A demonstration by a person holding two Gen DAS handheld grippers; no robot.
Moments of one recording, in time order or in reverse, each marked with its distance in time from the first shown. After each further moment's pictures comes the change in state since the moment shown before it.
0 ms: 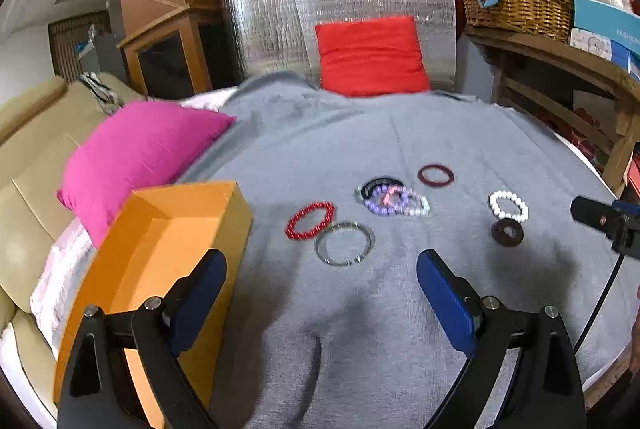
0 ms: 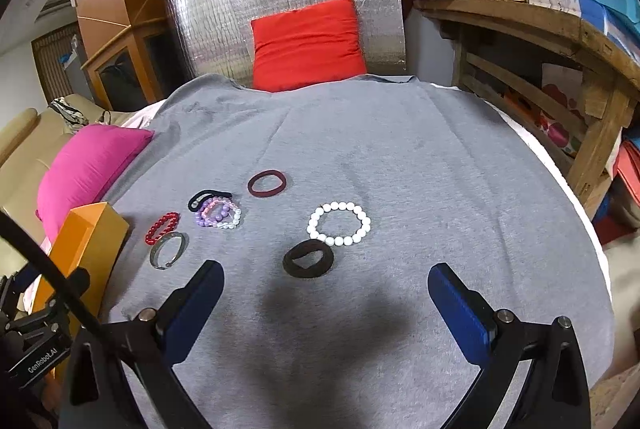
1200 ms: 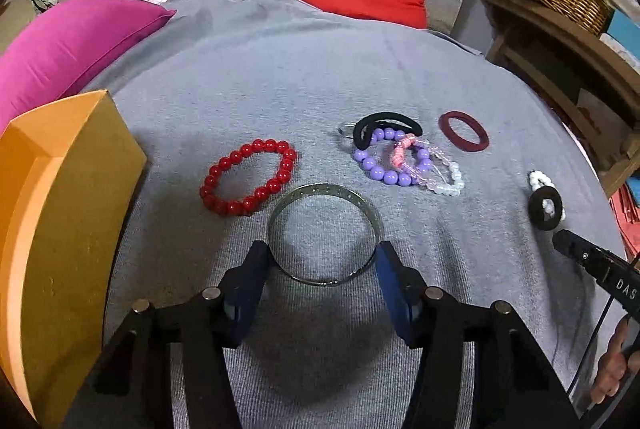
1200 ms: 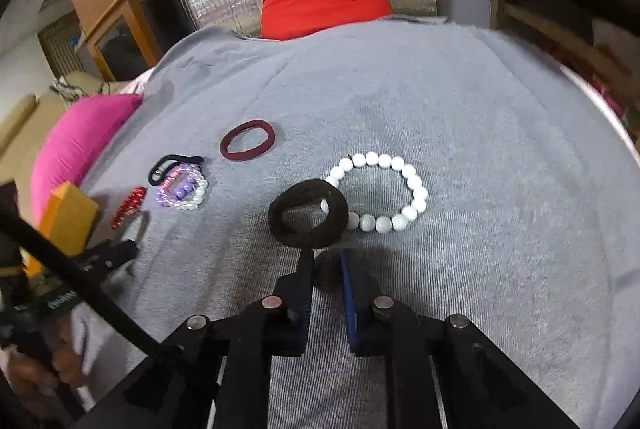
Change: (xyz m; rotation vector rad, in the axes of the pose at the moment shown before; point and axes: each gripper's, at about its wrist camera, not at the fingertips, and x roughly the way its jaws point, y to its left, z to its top) left arm 0.143 0.005 0.002 -0.121 0.259 -0.210; right arm 0.119 -0.015 -0.004 0.023 0.163 0.131
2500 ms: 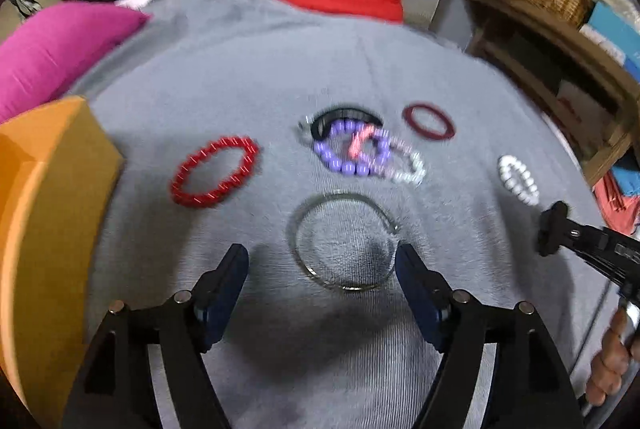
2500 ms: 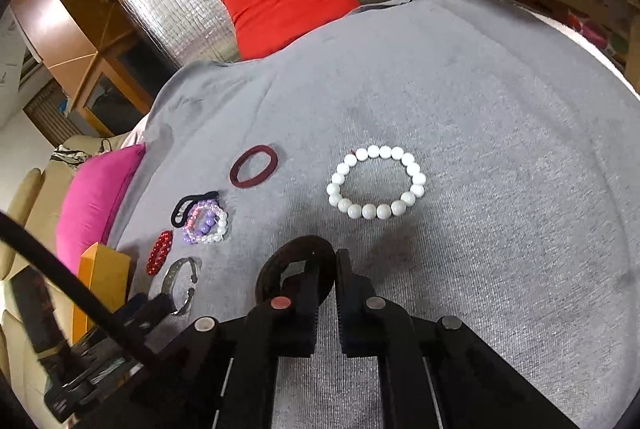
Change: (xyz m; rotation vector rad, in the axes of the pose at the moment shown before) left arm 0.008 -0.020 -0.001 0.025 0.040 -0.053; right arm -0.013 -0.005 0.003 0.218 -0.009 0.054
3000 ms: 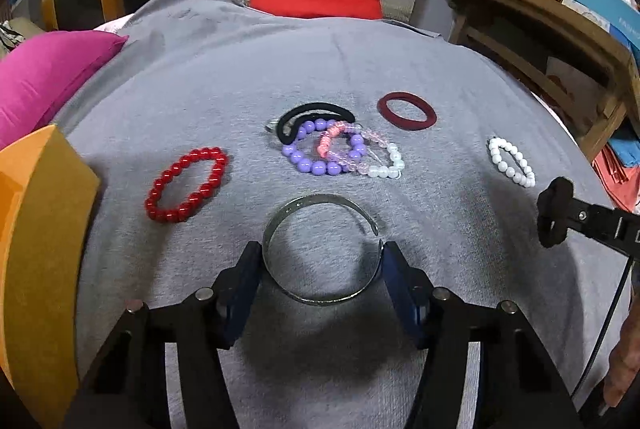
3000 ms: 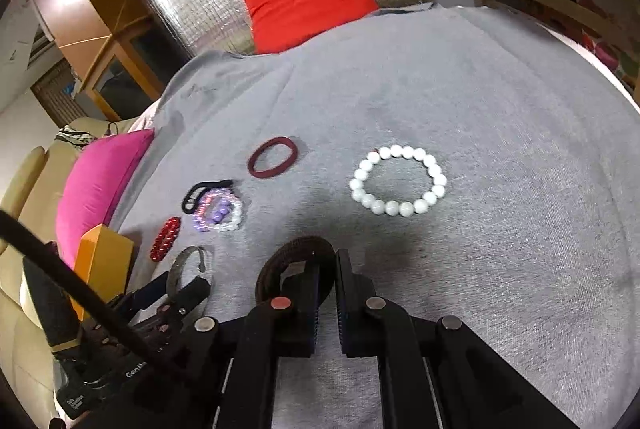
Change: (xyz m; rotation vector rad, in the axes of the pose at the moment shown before) left arm -0.006 -0.017 -0.006 0.102 -0.054 0.005; right arm -0.006 0.019 -0.006 -0.073 -0.013 0.005
